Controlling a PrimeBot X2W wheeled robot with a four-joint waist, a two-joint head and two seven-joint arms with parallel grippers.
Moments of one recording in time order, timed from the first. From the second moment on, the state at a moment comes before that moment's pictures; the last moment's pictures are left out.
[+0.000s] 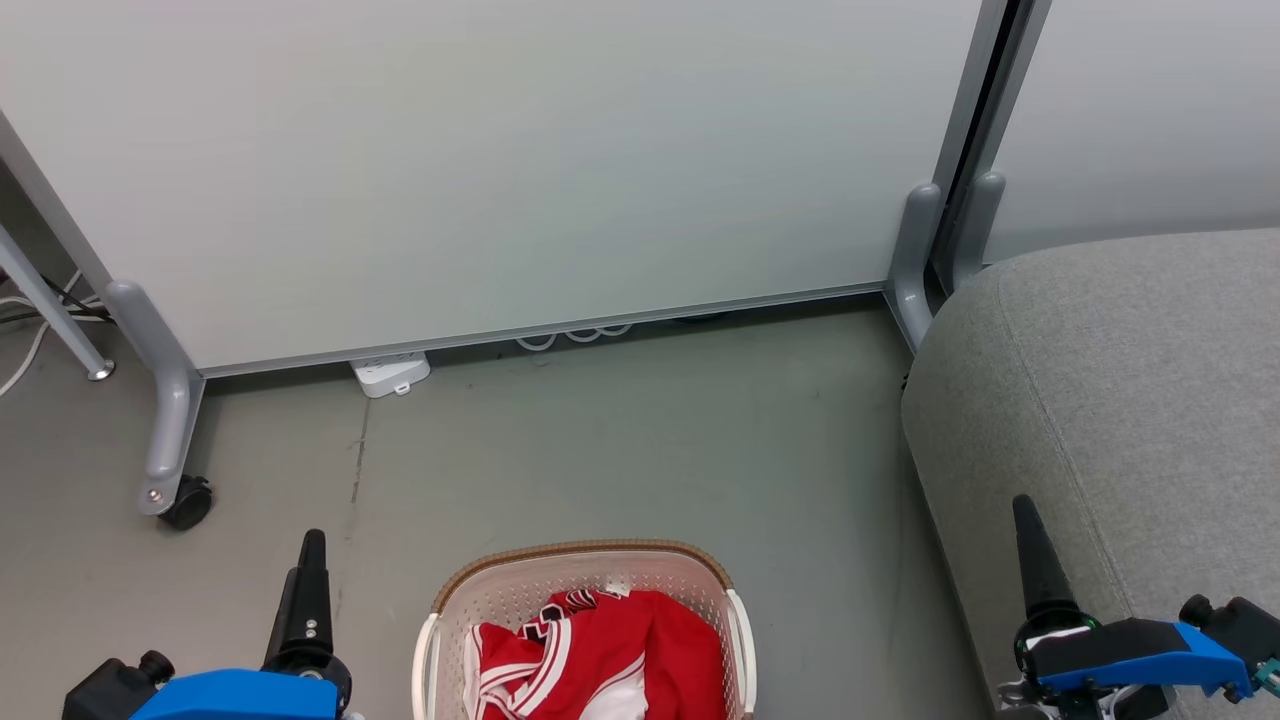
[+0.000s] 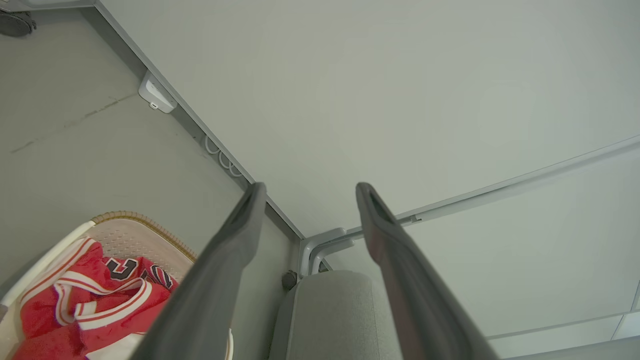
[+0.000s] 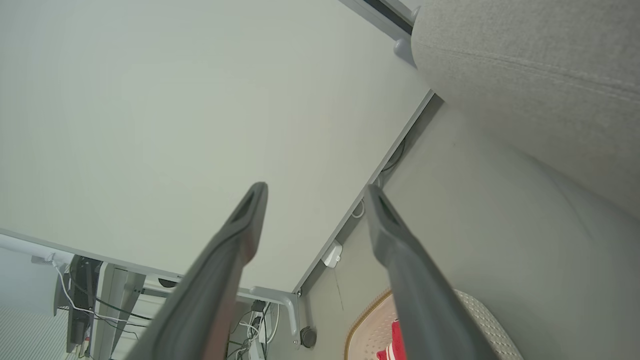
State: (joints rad) left arm -0.06 0.03 0.01 0.24 -1.17 -0.06 -0.03; right arm -0.08 -0.05 -0.05 0.31 1.06 0.13 -0.02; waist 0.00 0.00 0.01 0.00
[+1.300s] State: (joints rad) left arm -0.09 0.04 -0.06 0.26 -0.61 -0.03 -0.15; right arm -0.10 -0.05 -0.01 0.28 0.48 0.13 -0.09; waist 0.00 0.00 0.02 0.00
